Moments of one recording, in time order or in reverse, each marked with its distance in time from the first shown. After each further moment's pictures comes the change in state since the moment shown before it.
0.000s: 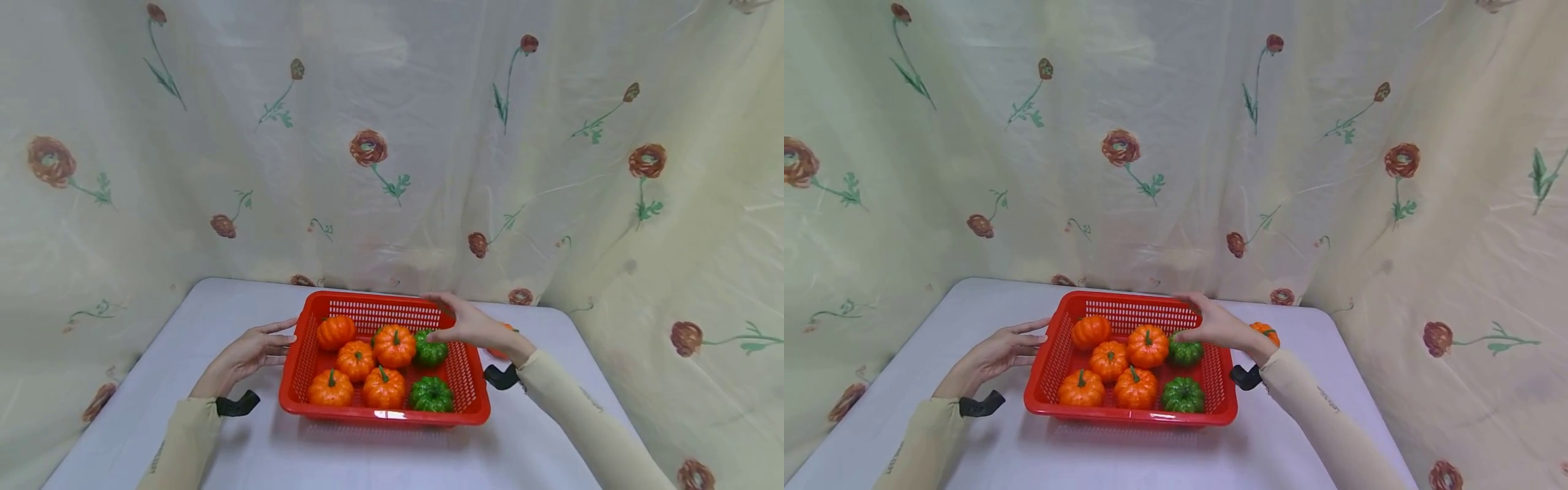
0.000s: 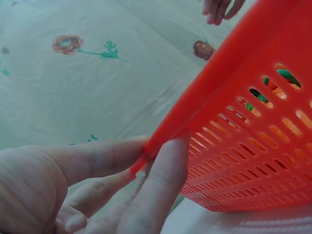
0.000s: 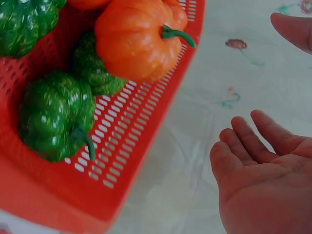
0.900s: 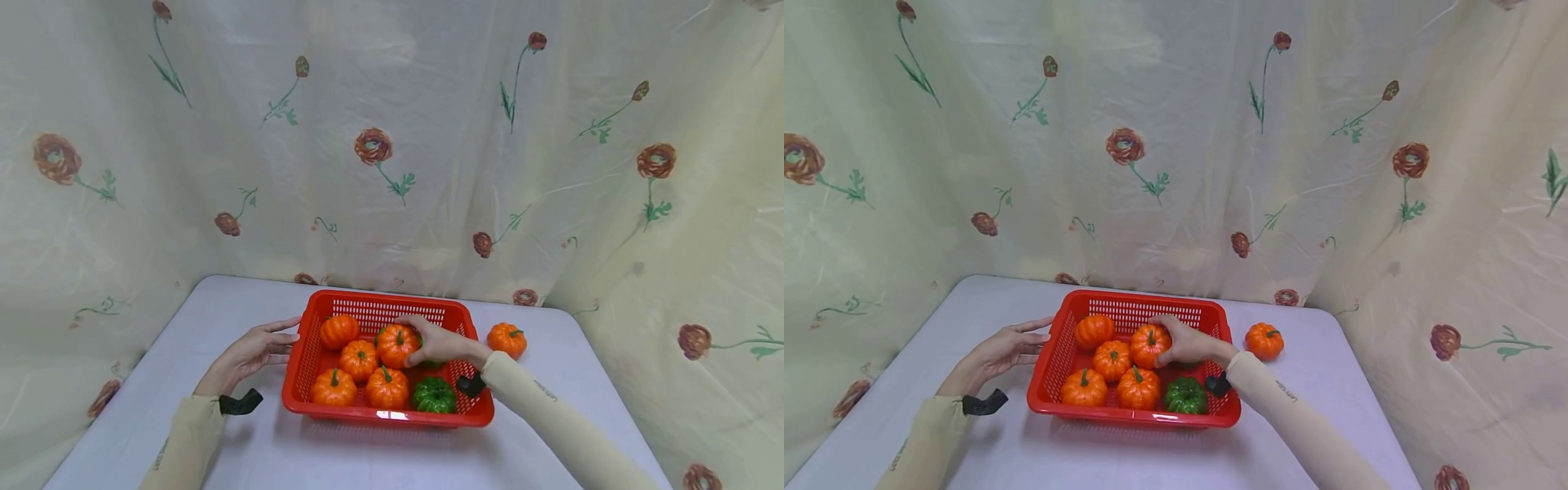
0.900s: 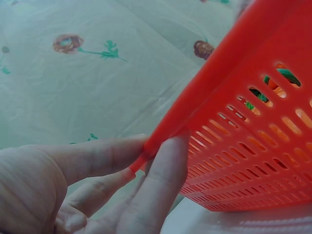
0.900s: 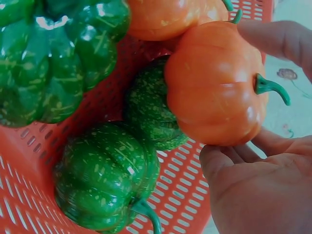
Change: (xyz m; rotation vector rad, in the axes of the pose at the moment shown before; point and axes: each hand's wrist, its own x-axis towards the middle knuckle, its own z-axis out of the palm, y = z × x) left_hand 0.000 -0.001 -0.001 -0.026 -0.022 0.002; right_hand 0.045 0.030 0.053 -0.066 -0.154 0.090
